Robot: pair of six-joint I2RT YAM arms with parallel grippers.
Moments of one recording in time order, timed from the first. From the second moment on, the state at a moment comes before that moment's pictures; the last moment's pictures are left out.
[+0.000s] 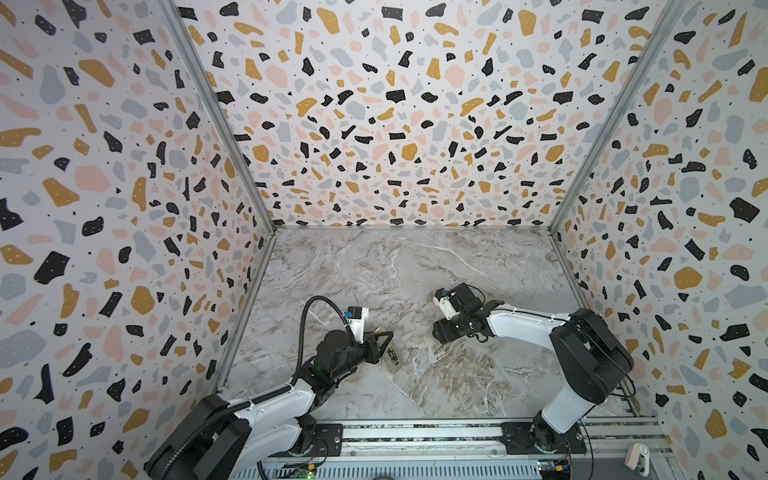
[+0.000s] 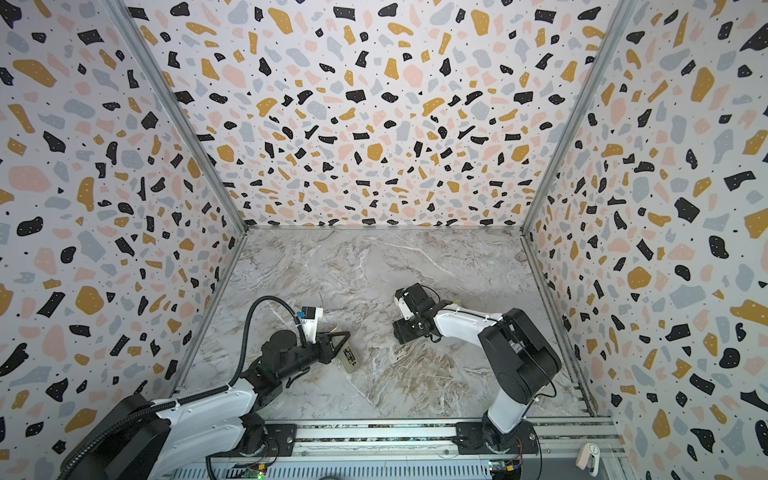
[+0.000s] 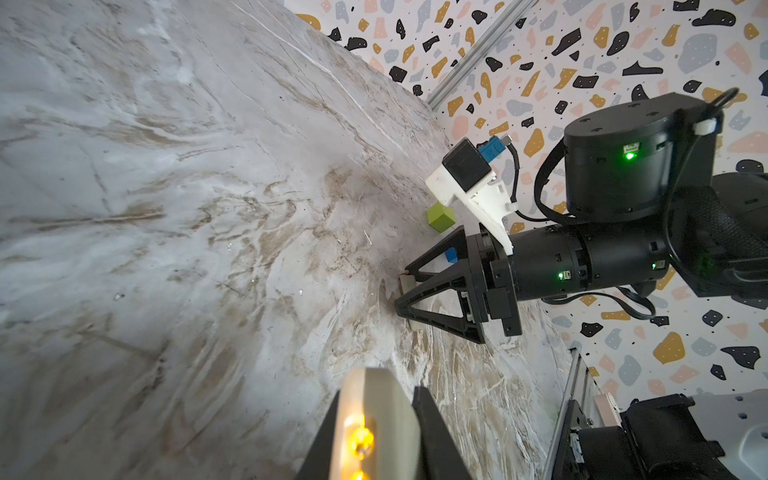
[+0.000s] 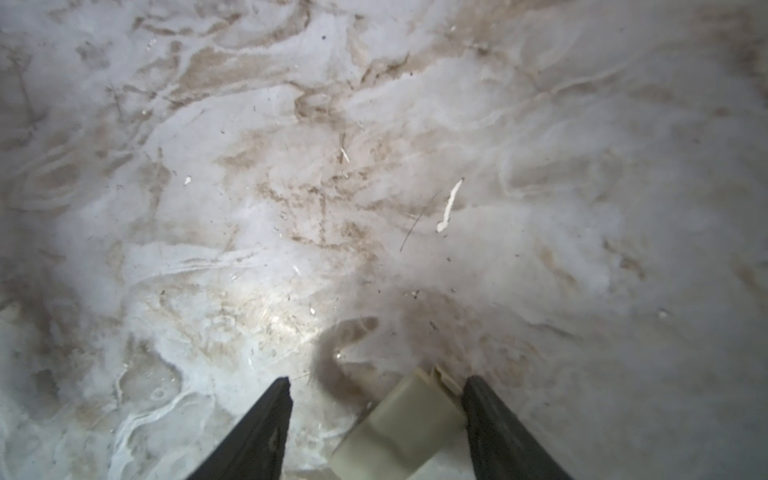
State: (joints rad) left arm -0.60 1.06 0.14 0.61 0.27 -0.68; right arm 0.65 1.68 0.91 -0.33 -0.14 0.17
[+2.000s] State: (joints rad) left arm -0.51 0.91 0.13 0.46 0.20 -0.63; right arm 0.96 1.55 0.81 -0.46 -0.15 0.28
